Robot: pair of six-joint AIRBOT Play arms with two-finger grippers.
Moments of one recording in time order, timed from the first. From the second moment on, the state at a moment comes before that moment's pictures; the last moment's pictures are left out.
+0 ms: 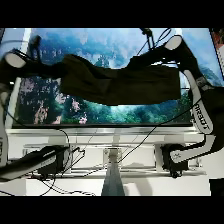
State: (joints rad) left arm 0.05 -1.23 1.17 1.06 -1.10 -1.42; right arm 0.22 -1.64 1.51 -0.85 1.12 1.09
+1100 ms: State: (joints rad) left arm -0.38 -1.24 1.29 0.89 -0.94 -1.53; right arm 0.22 -1.66 1.51 -1.32 1.14 1.45
